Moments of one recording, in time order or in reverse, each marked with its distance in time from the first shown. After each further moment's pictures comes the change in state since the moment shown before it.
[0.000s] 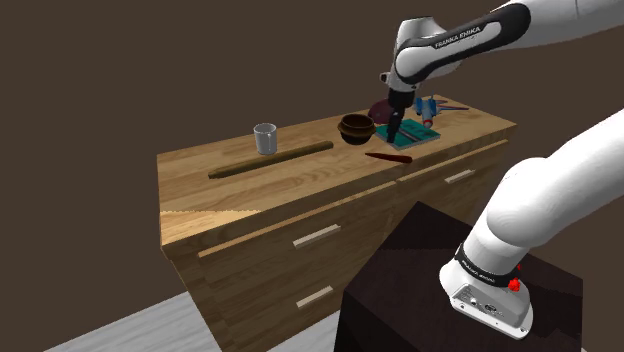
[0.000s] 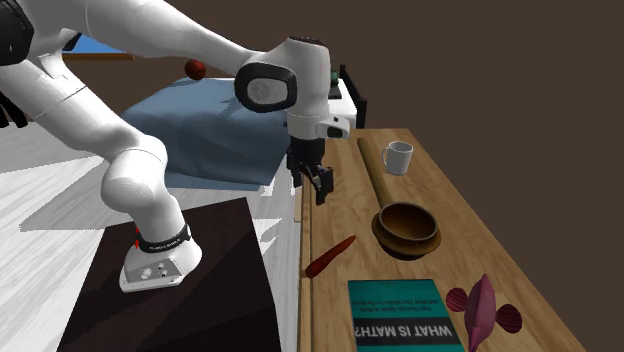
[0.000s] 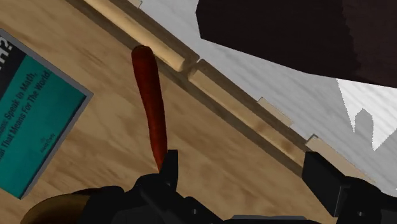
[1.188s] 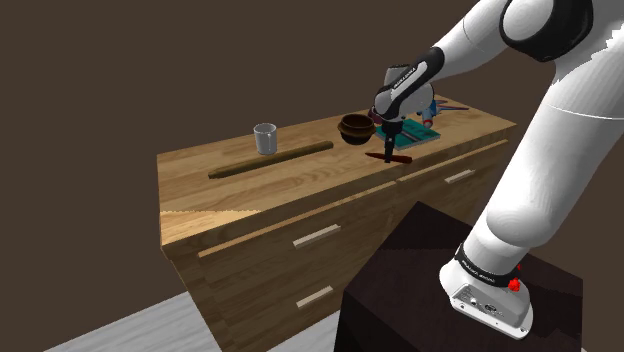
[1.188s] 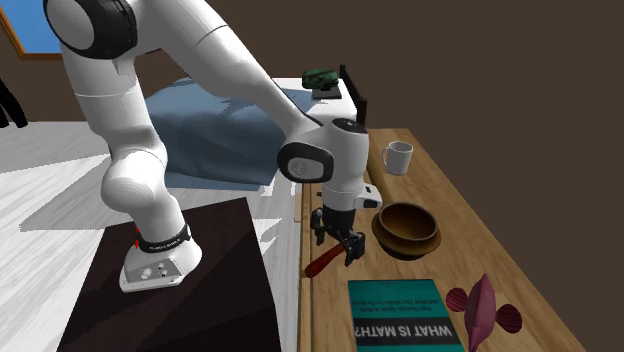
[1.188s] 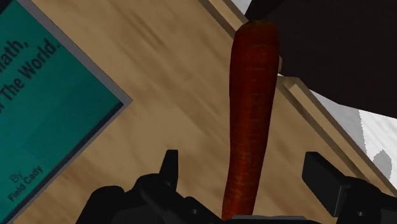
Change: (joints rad) arm 0.001 0.478 -0.149 0.090 0.112 0.335 -0.358
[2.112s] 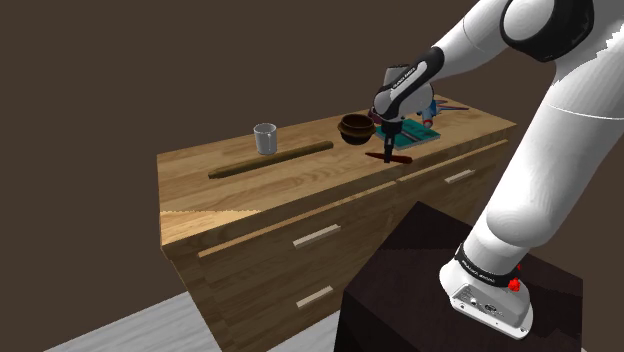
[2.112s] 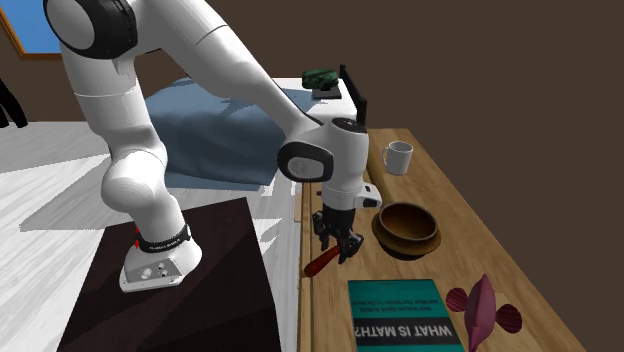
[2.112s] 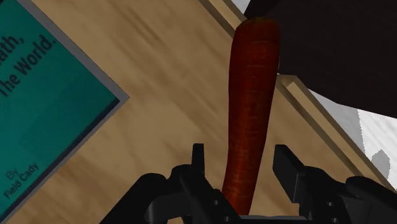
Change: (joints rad) arm 0.002 -0.002 0.003 -0.001 0.003 -0.002 -0.001
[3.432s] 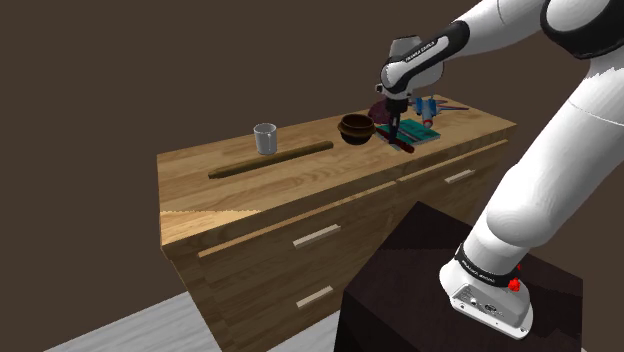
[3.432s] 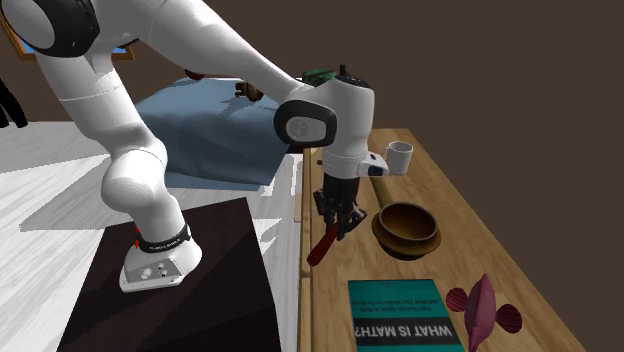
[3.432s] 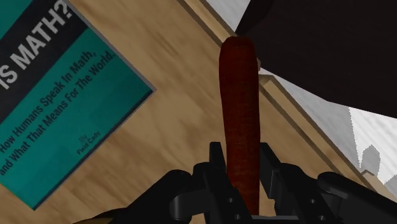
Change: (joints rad) arm -0.001 -0.151 0.006 0.079 -0.075 -0.216 0.045
